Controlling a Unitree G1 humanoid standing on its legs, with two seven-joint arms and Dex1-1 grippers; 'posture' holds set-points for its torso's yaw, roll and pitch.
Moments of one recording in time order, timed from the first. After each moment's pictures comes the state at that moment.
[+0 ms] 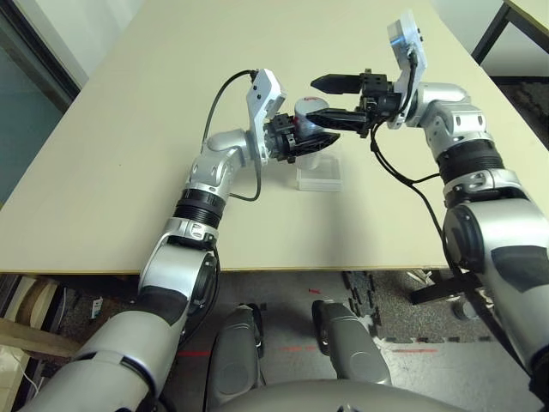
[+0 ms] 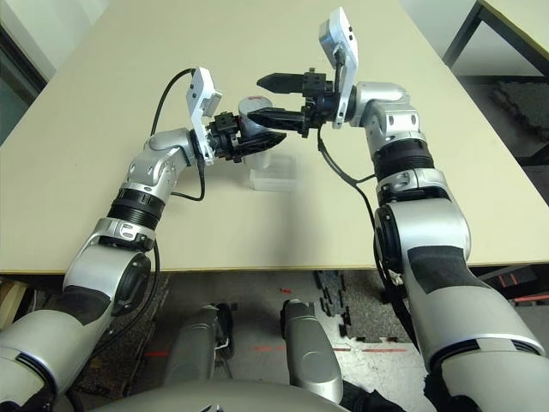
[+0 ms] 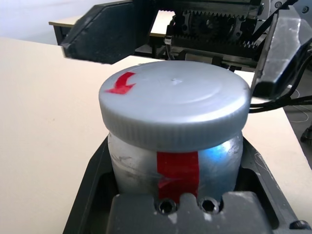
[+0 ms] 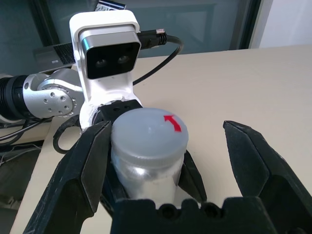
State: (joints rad) left arm -0.93 0.16 -0.04 0.66 -0.27 0.15 -1.08; right arm -1.17 -0.41 -0.03 0.94 0.29 0.11 1.43
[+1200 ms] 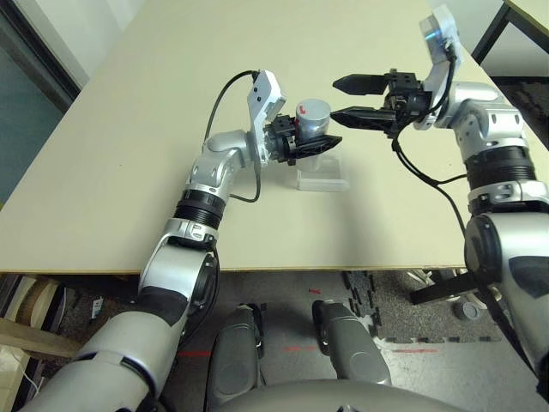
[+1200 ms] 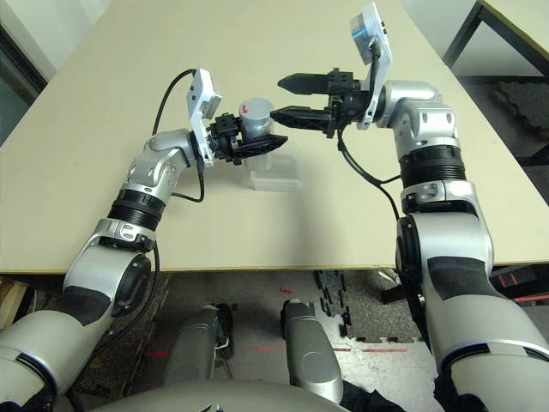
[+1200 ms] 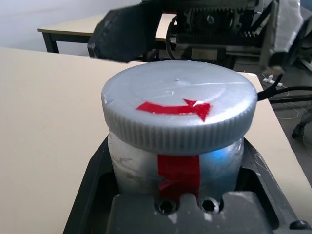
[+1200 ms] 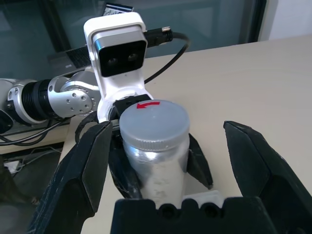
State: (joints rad) left arm -0.93 0.16 -0.04 0.65 -0.28 0.13 -1.11; right arm -1.09 -0.43 -0.04 0.73 0.34 0.30 1.46
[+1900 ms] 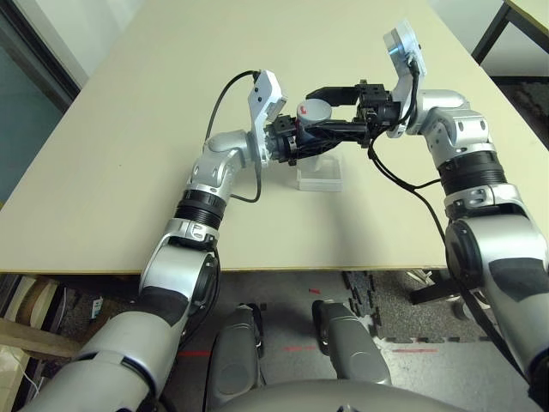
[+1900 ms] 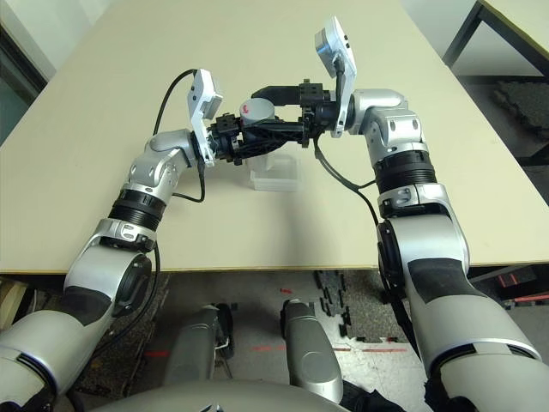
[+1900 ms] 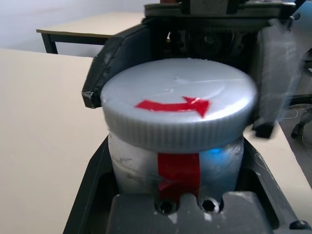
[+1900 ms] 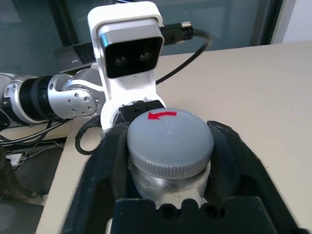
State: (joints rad) left arm -0.93 0.16 -0.04 0.65 -0.28 0.13 -1.12; right arm -1.09 -0.37 0.00 0.73 0.33 0.25 1.43
